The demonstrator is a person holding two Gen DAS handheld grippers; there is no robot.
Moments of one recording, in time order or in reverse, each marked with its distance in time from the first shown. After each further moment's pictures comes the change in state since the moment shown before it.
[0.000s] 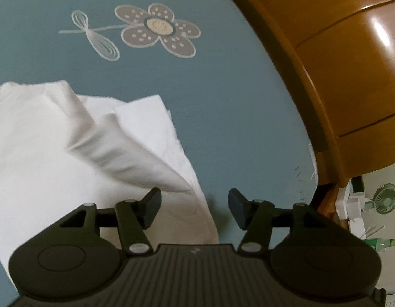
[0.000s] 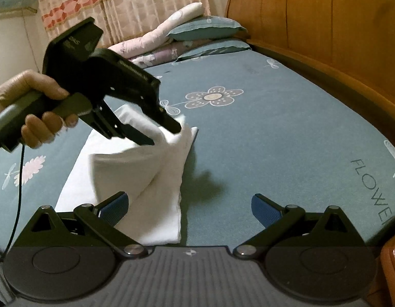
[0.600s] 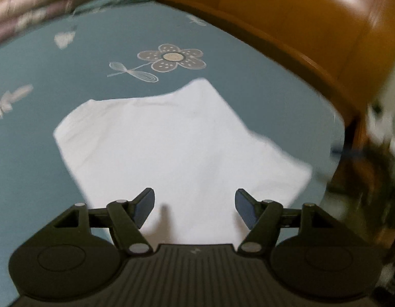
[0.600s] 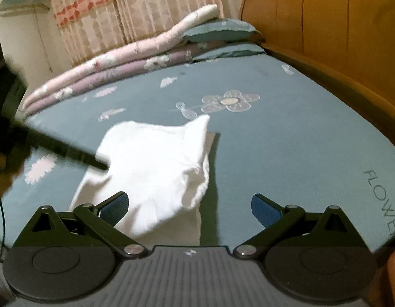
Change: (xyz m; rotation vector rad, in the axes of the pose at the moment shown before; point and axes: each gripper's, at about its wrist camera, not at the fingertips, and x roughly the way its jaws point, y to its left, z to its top) left arm -0.068 0.036 -0.131 0.451 -0.232 0.241; right arm -0.006 0.012 0.009 -0.018 -0.009 0.067
